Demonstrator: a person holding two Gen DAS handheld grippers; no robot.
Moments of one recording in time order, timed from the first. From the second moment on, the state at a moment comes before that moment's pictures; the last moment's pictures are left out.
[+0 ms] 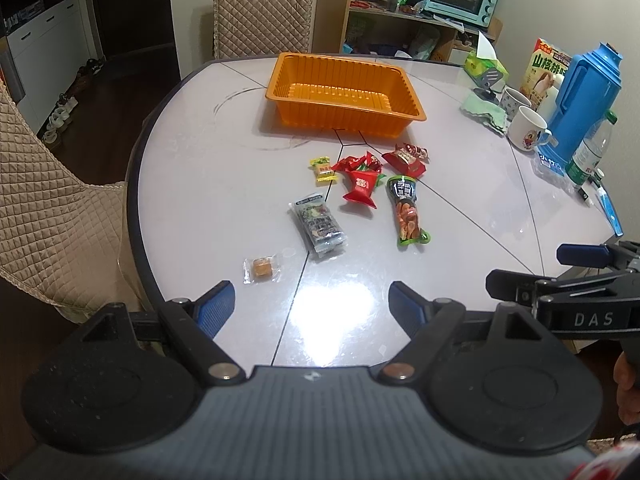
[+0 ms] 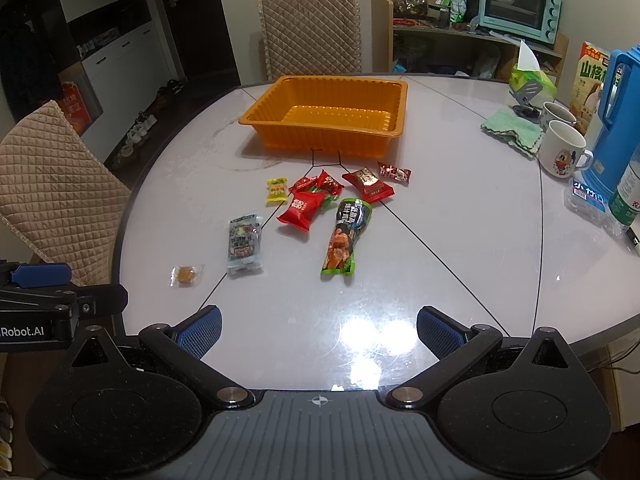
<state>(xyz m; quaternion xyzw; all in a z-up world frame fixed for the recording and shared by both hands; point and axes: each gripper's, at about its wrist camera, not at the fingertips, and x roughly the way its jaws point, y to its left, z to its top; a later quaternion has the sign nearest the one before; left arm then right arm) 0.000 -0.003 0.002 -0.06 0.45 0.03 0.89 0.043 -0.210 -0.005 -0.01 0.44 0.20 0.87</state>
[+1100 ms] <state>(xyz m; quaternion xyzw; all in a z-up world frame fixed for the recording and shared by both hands) 0.001 -0.001 0.005 -0.06 0.45 0.03 0.89 0.048 -0.209 -0.005 -0.01 0.44 0.21 0.87</state>
